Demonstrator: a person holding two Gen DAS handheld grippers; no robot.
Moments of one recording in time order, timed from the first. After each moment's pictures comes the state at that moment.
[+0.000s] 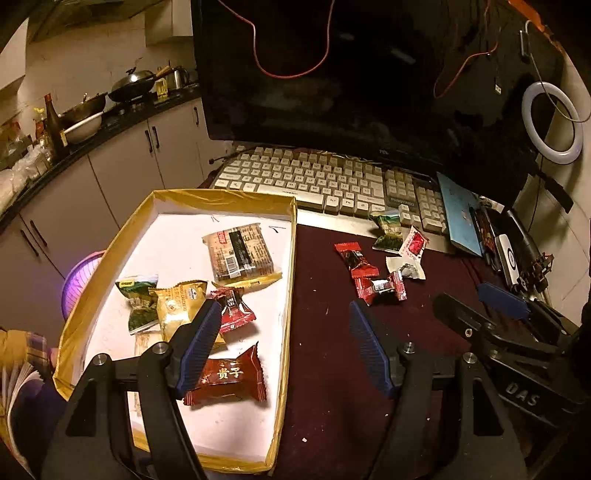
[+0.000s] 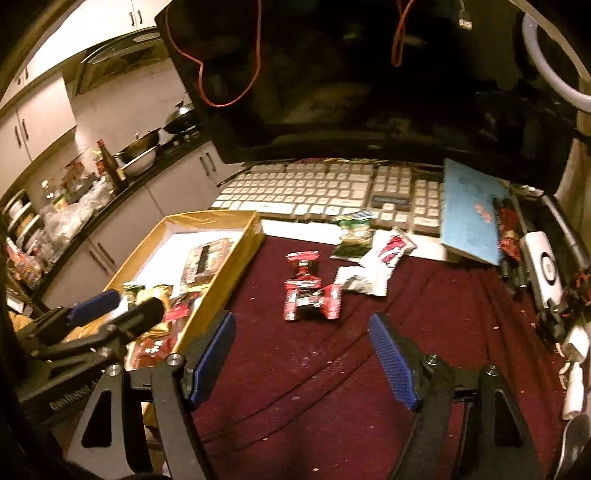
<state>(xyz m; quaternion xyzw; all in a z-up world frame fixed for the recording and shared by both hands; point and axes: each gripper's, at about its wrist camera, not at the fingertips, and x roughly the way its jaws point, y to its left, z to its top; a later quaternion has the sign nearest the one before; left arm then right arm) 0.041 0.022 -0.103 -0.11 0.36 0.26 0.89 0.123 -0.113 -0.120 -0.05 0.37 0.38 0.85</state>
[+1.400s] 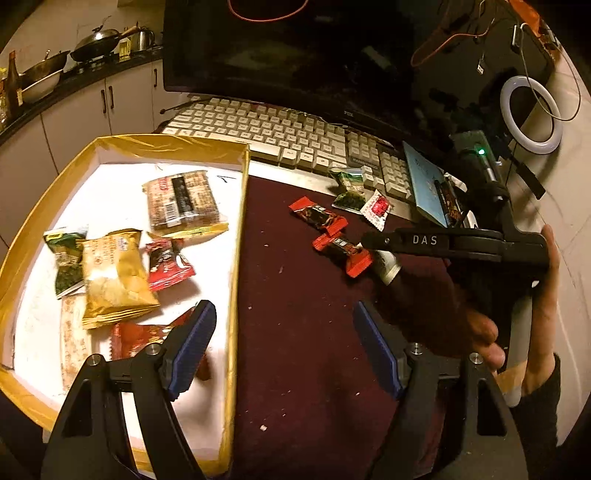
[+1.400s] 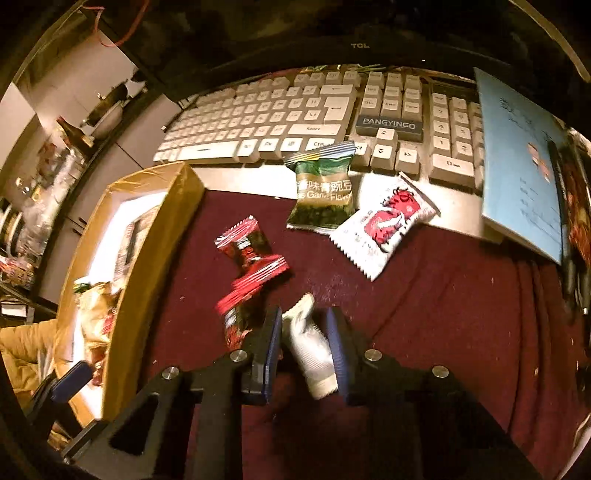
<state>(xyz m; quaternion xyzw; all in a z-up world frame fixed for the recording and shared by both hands) 0.049 0.025 -0.145 -0.19 0.39 0.15 0.89 0.228 -0.069 -0.186 -0.07 0.52 0.38 0.76</state>
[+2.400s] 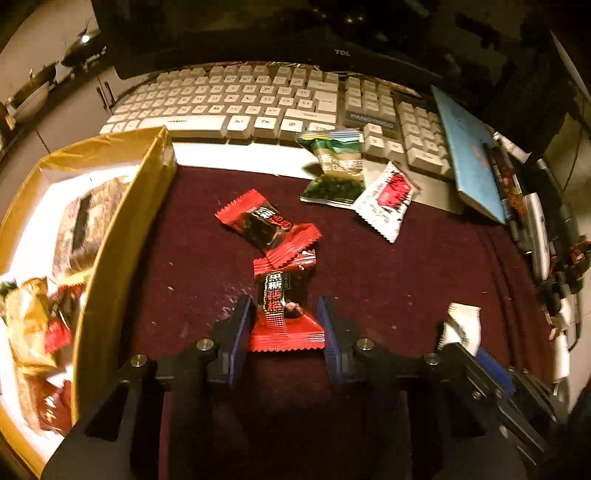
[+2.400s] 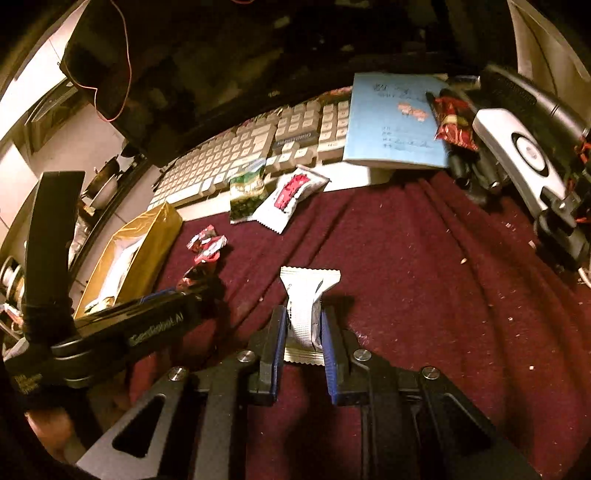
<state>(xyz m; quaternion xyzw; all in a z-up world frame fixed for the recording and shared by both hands) 0.184 -0.017 -0.181 -0.15 0.47 0.22 0.84 0.211 -0.175 -0.199 0.05 0.45 0.35 0.82</state>
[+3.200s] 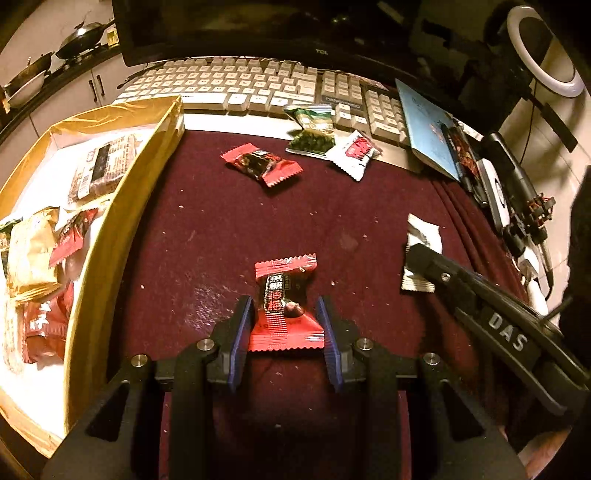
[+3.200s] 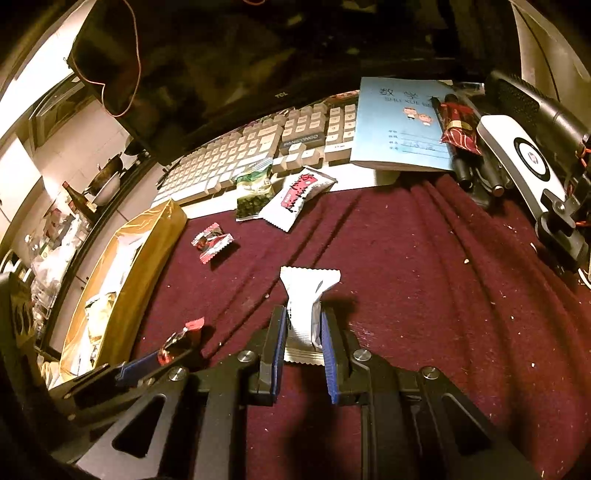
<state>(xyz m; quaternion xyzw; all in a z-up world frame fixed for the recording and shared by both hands) 0.118 -0.041 -0.181 -0.16 0.46 0.17 0.86 0.205 -0.172 -0.199 0.04 0.44 0.35 0.82</state>
